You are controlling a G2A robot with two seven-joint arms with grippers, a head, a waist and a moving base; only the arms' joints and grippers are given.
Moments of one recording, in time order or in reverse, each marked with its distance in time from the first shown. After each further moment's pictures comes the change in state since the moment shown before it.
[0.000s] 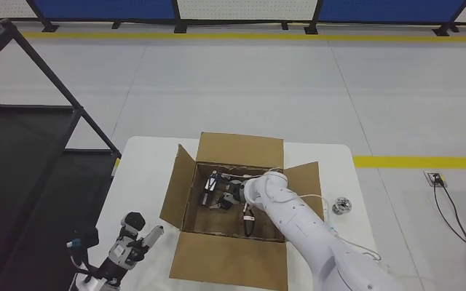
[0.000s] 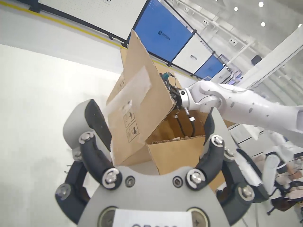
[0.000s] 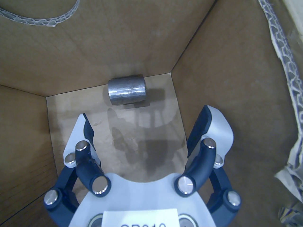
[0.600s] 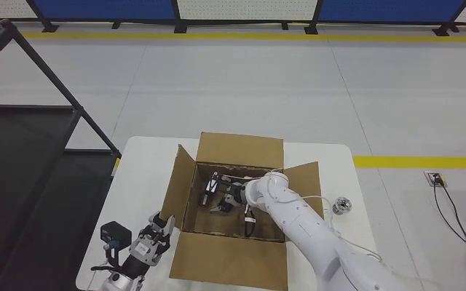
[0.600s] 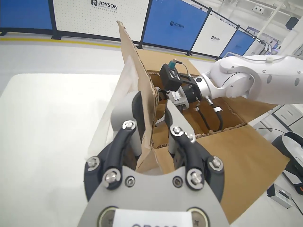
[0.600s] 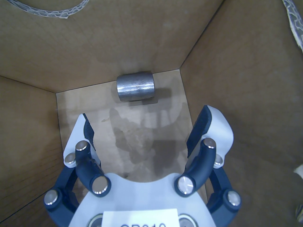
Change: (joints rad) left arm -0.038 -0.008 0.142 0.015 0.343 0.150 0.181; right arm -0.022 0.030 0.030 -0.054 0.005 -0.035 0.041
